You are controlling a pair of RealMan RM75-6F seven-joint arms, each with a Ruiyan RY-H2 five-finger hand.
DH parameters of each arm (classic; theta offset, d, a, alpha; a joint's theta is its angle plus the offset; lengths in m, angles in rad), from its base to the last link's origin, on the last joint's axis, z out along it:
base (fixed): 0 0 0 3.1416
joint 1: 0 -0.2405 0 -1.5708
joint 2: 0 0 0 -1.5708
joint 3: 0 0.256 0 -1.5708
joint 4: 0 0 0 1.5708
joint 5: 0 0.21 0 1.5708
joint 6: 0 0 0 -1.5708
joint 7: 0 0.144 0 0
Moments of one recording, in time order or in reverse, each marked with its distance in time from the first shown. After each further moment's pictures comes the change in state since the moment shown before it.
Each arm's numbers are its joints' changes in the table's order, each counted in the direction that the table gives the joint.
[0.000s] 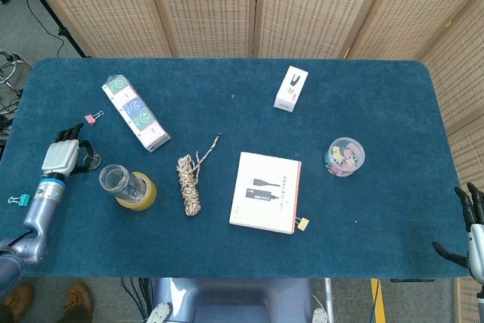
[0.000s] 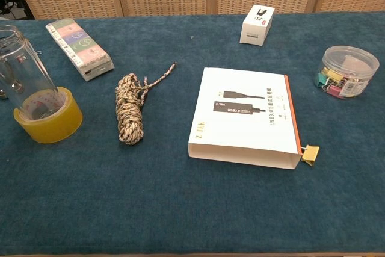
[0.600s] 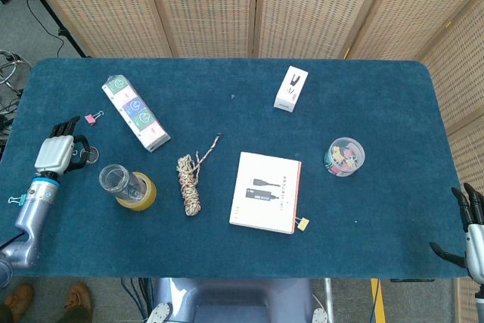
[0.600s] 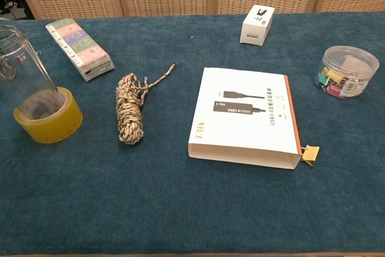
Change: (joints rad) left arm -0.031 -0.104 -0.007 -0.156 0.024 -0.120 -0.004; right arm -0.001 -0.002 -0.005 -0.007 -0.008 0.002 0.007
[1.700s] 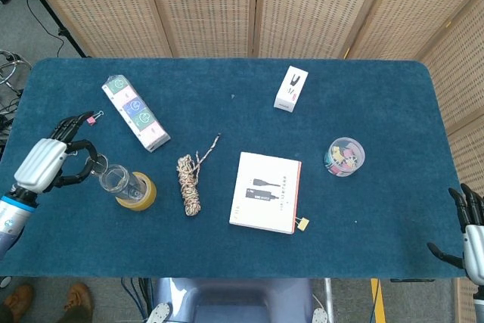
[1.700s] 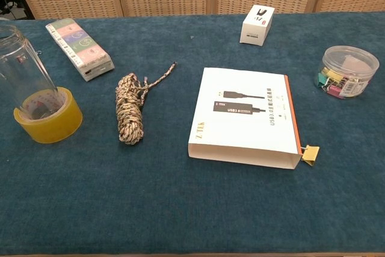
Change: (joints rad) left arm -0.091 -0.553 0.042 -0.813 0.259 -0.300 -0.138; right arm 0.000 0.000 -0.005 -0.006 -0.010 -0.003 0.003
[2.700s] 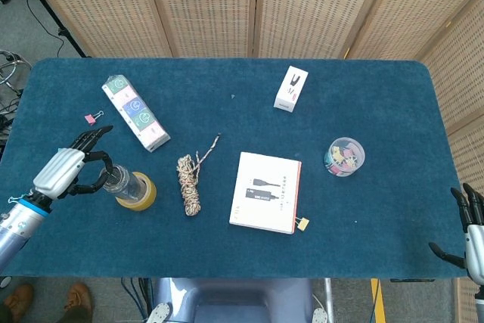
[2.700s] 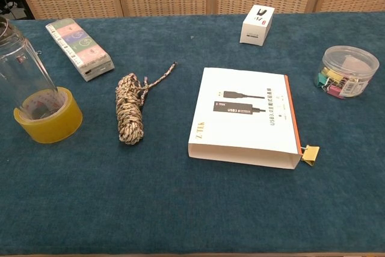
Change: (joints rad) left arm 0.045 0.015 0.063 0.002 0.026 0.054 -0.081; right arm 0.000 0.000 0.002 0.004 0.004 -0.001 0.002
